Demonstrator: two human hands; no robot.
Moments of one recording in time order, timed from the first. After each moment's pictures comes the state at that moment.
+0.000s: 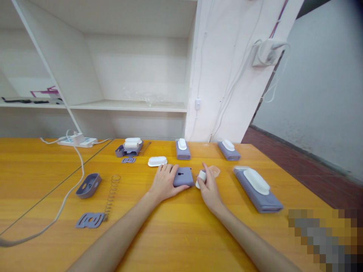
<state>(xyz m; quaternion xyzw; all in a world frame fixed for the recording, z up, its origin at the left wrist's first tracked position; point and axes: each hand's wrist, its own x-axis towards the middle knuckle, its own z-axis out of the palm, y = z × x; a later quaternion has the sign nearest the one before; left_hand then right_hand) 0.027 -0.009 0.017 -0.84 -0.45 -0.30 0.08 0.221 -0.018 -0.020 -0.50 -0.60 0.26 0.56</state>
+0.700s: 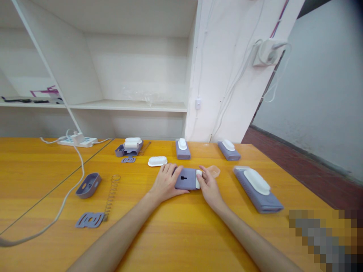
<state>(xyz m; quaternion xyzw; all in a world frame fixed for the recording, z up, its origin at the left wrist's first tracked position) 0.025 -0.007 0.013 -0.86 -0.40 -0.29 0.11 0.218 -0.011 -0.020 -0.44 -0.54 0.41 0.59</state>
